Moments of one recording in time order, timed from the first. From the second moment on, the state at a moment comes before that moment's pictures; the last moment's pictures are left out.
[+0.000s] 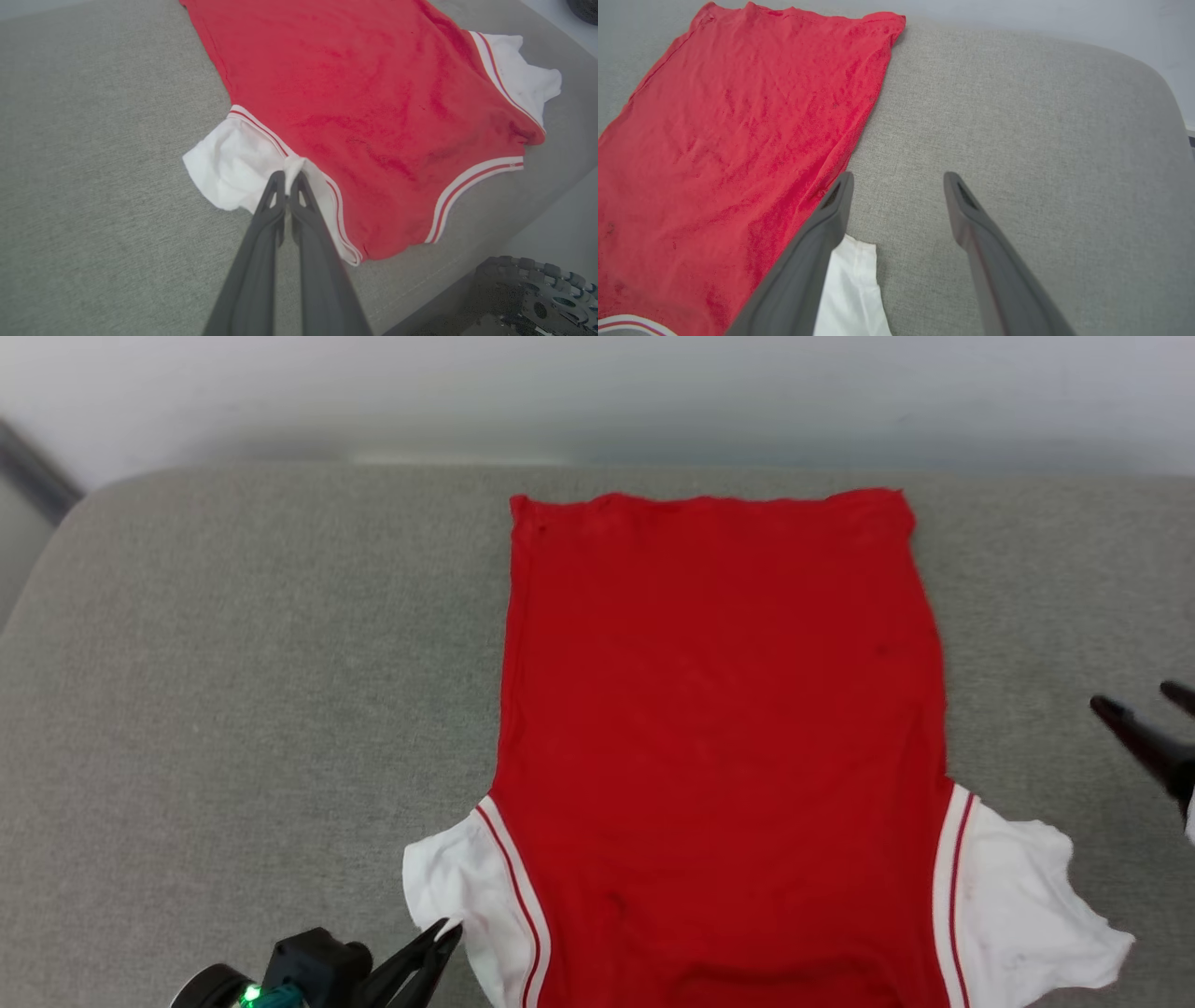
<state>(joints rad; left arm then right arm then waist) 0.08 0.73 -0.61 -0.29 -0.64 0.15 0.04 -0.20 -0.65 0.07 0.03 0.70 0.13 0.57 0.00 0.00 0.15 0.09</state>
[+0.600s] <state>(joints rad) -0.12 0.63 -0.70 -0.45 -0.52 0.11 0.10 -0.87 -0.66 -0.04 0.22 0.43 0.13 1.13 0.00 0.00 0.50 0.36</state>
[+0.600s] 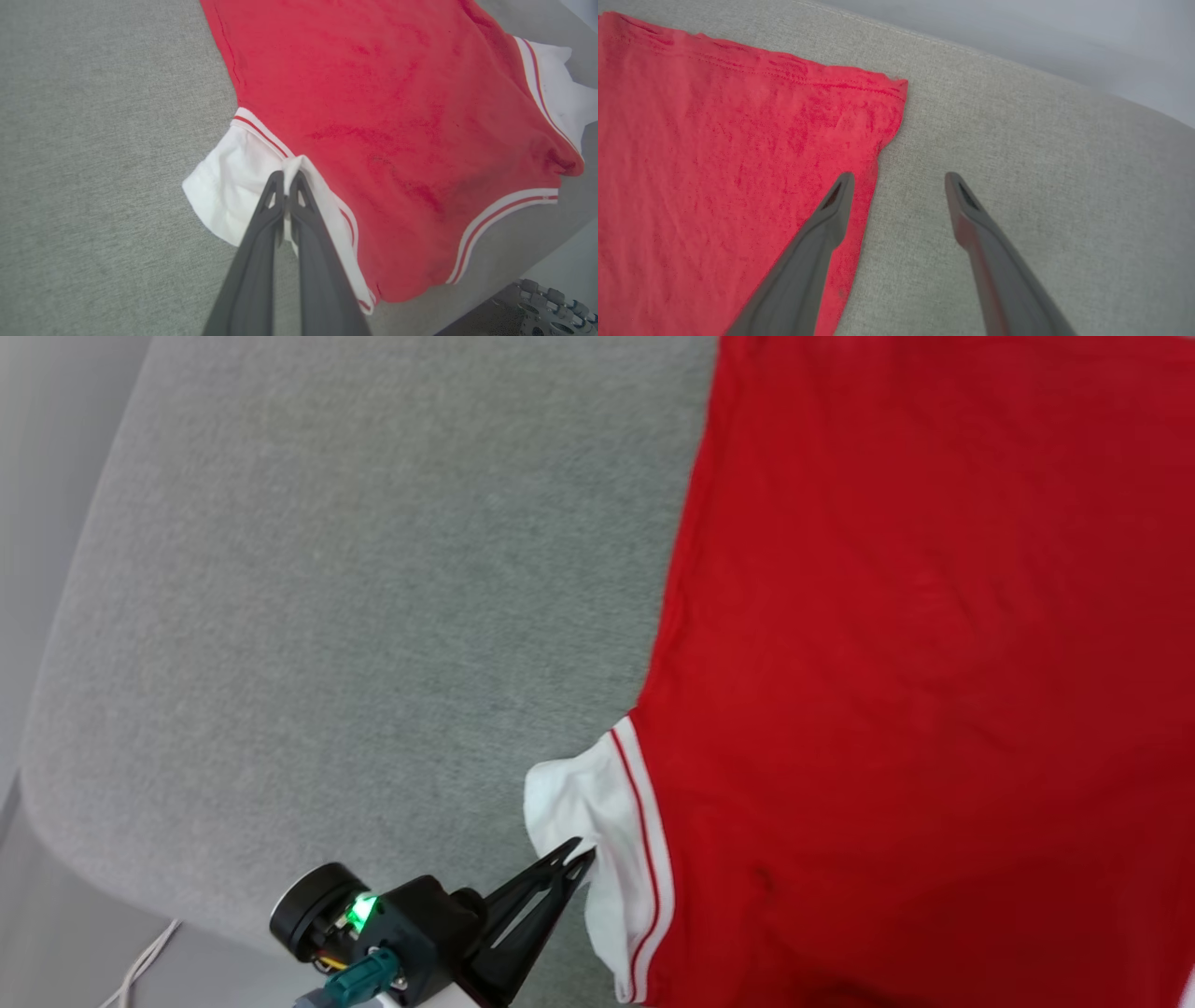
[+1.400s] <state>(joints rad) -0.20 0.56 -0.71 -0.38 -0.52 0.07 0.03 -0.96 -0.73 -0.01 0.33 0.35 0.13 1.20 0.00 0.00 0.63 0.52</state>
